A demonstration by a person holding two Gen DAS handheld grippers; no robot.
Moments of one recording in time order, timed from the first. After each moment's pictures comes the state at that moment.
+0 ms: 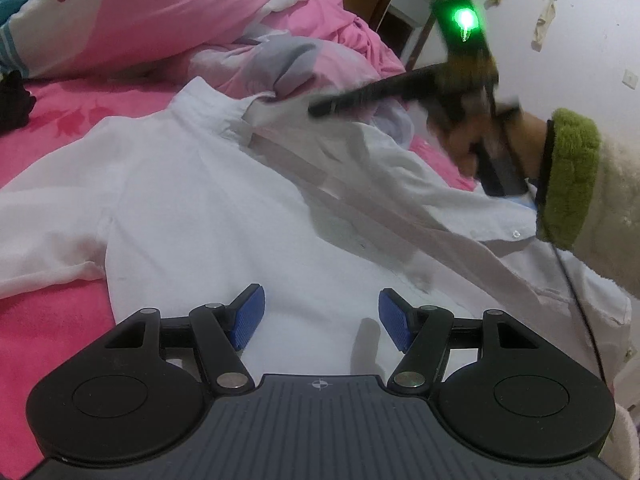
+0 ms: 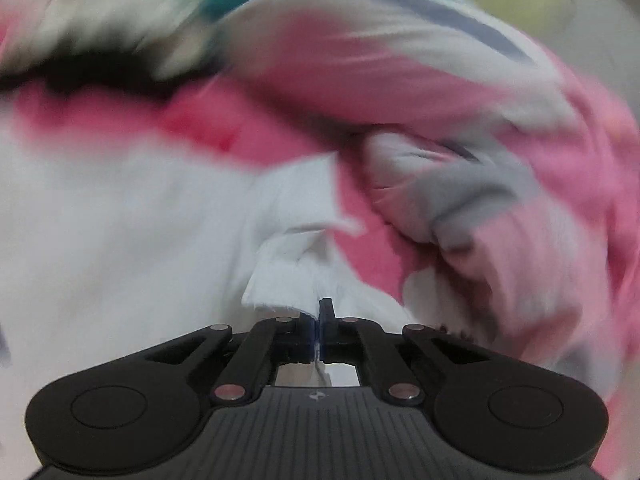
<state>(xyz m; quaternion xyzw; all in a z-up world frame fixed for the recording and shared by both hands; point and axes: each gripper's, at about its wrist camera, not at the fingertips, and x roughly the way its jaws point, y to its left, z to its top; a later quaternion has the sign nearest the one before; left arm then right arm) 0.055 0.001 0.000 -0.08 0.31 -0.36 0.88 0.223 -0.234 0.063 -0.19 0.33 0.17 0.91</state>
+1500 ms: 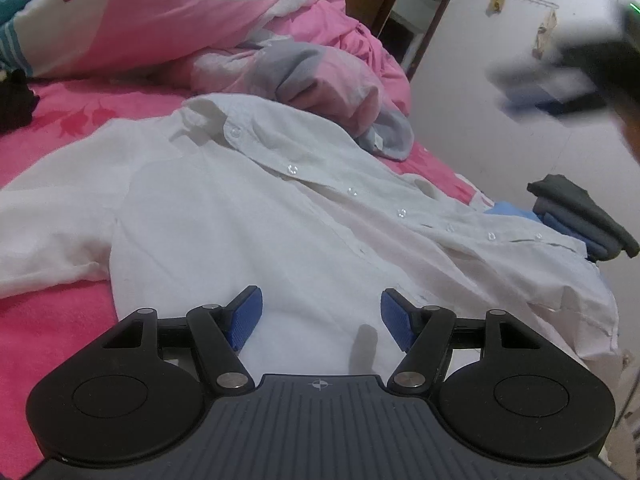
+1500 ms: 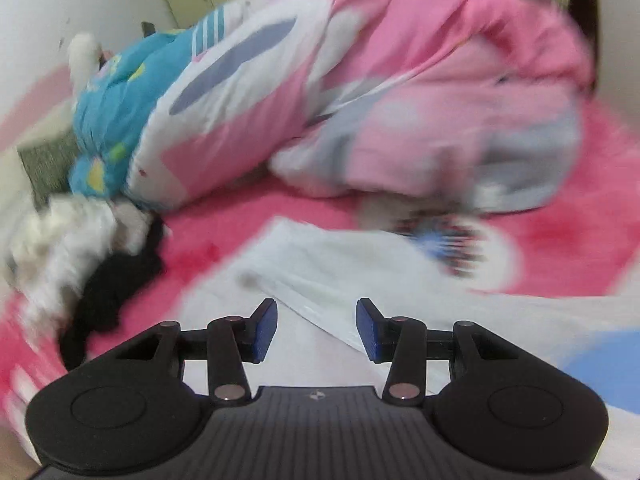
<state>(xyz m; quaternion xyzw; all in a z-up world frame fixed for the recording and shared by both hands) 0.056 0.006 -0.004 -0.09 0.30 -0.36 0.88 0.074 -0.293 0.198 0.08 0.39 0.03 0.92</state>
